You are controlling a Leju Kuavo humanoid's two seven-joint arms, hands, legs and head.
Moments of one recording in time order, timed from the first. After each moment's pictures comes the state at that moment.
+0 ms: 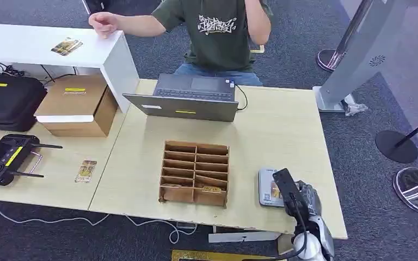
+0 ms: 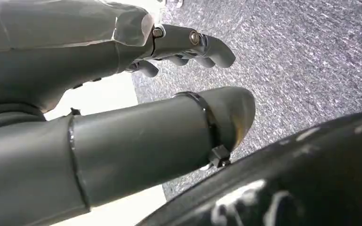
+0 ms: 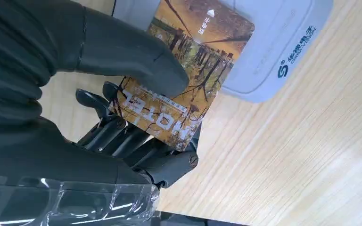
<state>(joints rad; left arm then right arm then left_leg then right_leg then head) -0.02 -0.22 0.58 -0.23 -1.50 0.21 0.29 -0.03 0.12 -0.09 -1.33 0.70 -0.08 0.20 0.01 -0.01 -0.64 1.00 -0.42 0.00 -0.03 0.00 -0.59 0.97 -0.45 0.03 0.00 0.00</state>
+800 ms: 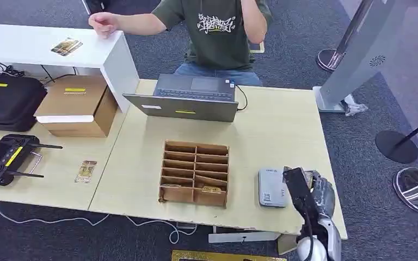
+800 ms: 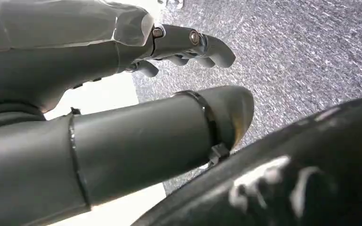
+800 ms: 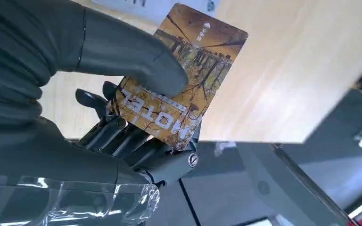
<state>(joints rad) -0.02 -0.22 0.61 -0.24 -1.53 0.21 0.28 0.04 0.15 -0.09 -1.53 0.73 -0.24 0.05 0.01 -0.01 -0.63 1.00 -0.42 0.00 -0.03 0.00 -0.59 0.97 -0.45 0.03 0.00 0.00</state>
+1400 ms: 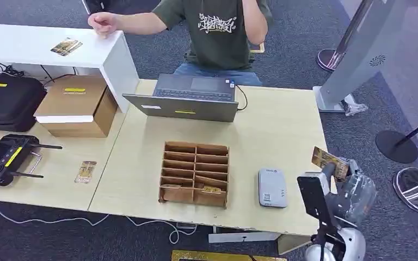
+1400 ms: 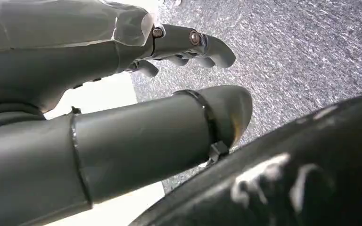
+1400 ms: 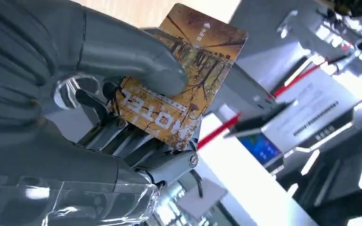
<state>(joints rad) -0.02 -0.23 0.64 -0.24 -1.55 0.19 0.27 0.12 0.17 -0.08 -1.80 0.96 -0.50 -0.06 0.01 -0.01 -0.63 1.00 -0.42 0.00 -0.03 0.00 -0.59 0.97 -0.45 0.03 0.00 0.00</state>
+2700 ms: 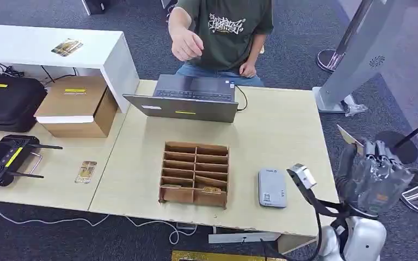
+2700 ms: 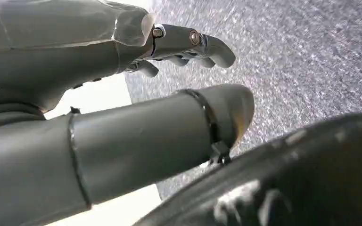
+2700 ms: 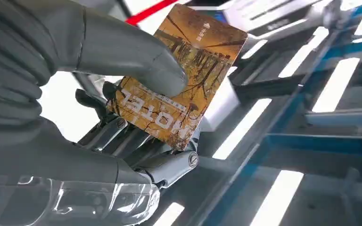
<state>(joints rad) -0.02 -0.21 0.53 -0.24 -1.40 0.19 0.24 -0.05 0.18 -0.21 -1.76 1.49 -0.67 -0.18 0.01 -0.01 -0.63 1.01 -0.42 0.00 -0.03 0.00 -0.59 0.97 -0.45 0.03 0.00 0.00</state>
